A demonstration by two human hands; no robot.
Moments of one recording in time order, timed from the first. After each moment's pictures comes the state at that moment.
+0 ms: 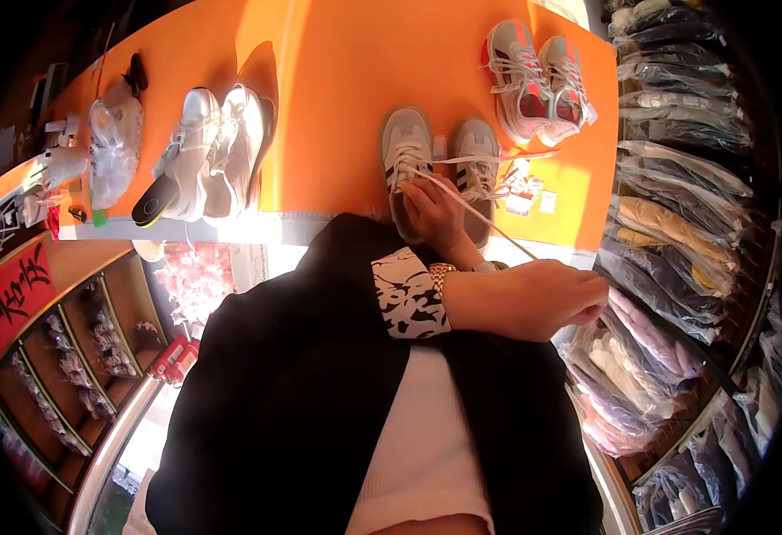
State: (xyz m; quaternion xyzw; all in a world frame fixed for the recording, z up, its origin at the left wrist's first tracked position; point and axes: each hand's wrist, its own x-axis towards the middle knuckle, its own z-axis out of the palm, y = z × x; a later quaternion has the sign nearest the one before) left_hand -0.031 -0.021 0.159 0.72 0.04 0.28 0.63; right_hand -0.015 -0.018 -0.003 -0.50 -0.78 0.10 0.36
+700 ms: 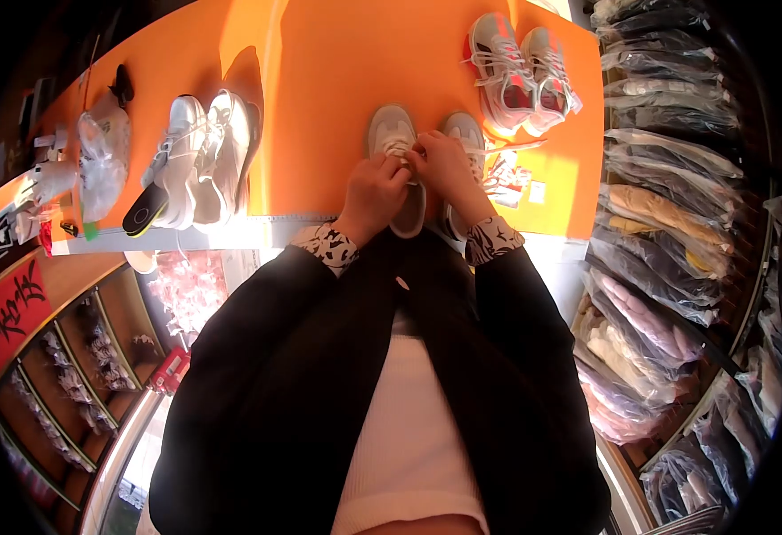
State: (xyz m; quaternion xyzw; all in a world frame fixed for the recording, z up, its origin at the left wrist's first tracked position) left_hand -0.147 0.020 -0.009 0.85 0.42 0.29 0.17; right_hand 0.022 0.039 -0.023 -0.60 -0.74 0.19 0.23
